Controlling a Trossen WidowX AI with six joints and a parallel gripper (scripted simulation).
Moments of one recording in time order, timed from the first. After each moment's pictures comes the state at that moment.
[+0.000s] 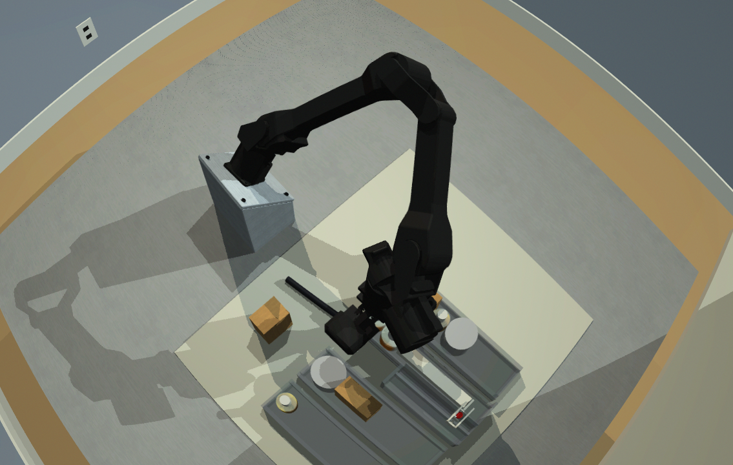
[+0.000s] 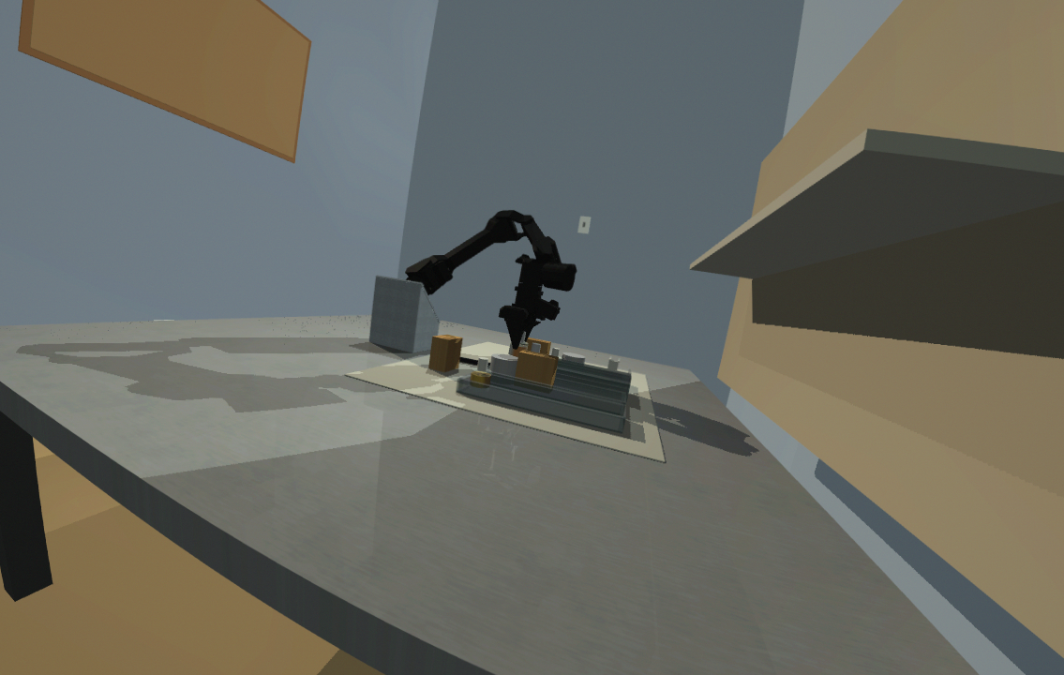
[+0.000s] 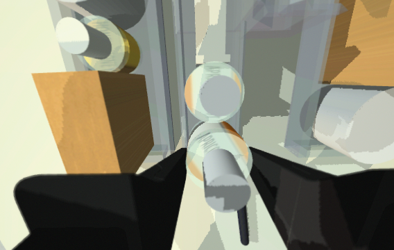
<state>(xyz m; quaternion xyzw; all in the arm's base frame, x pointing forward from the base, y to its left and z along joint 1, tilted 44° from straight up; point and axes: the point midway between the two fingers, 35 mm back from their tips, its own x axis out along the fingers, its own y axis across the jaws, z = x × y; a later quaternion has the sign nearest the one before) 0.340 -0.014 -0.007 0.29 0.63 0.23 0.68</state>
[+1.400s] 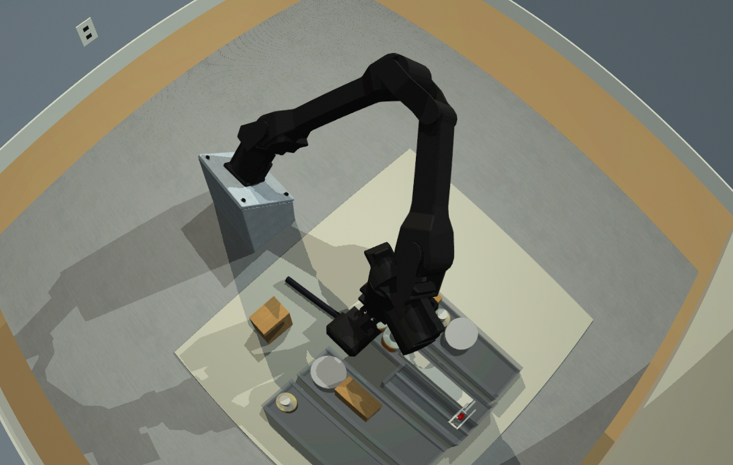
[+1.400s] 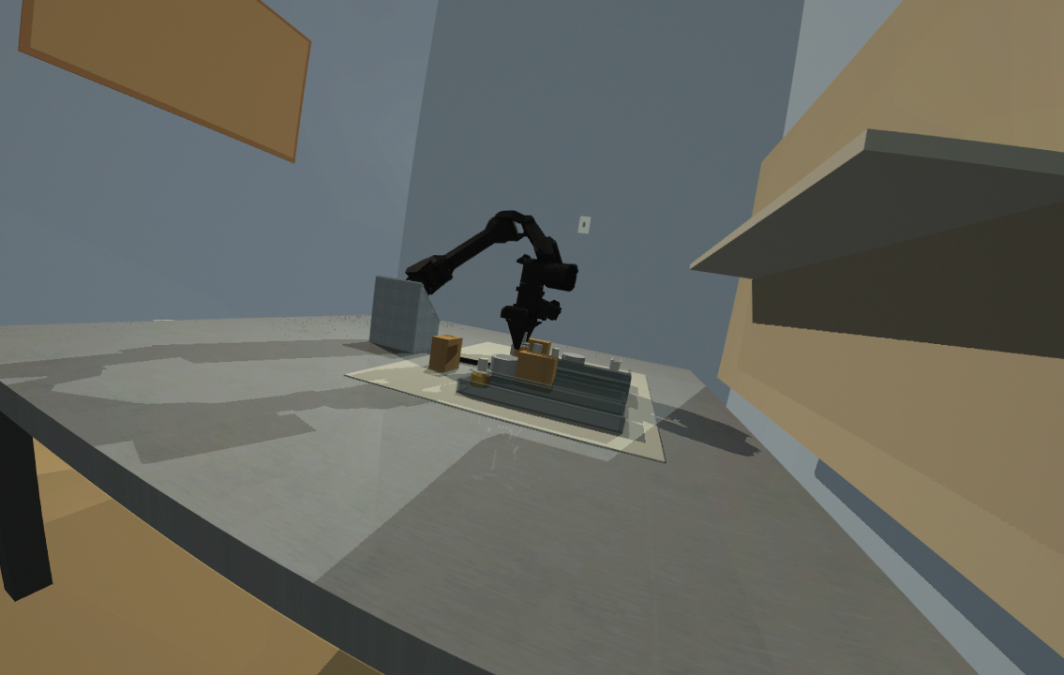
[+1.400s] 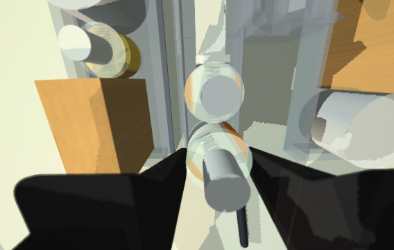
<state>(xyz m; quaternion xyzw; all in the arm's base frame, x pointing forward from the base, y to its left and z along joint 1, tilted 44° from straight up) 0.343 -0.015 -0.008 0.29 0.63 0.23 0.68</state>
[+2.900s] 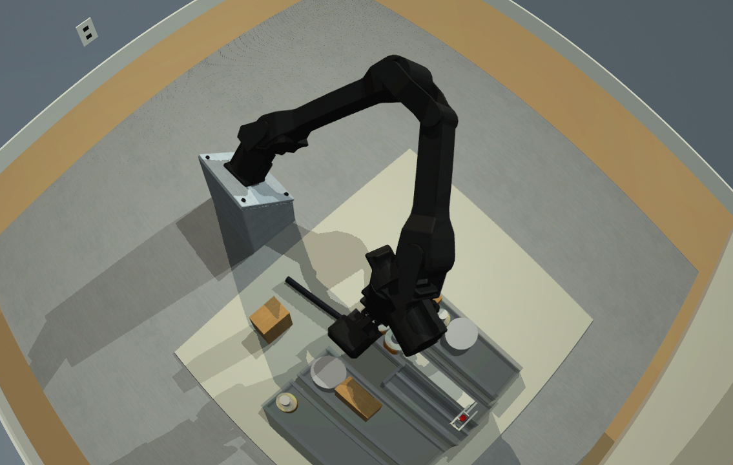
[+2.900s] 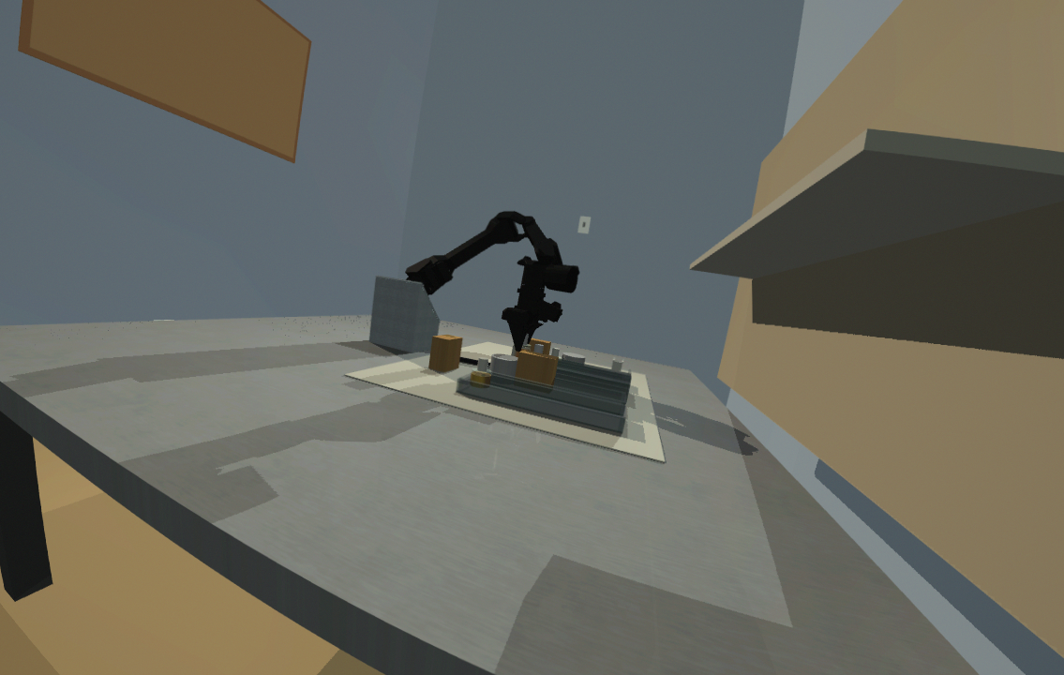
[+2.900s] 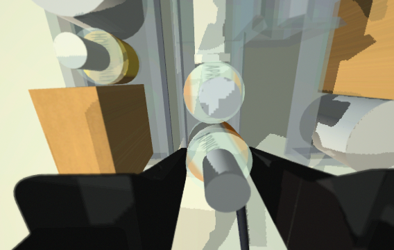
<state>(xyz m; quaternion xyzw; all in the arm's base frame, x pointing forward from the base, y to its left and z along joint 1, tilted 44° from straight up) 0.347 -0.013 -0.011 0.29 0.63 0.23 0.68</state>
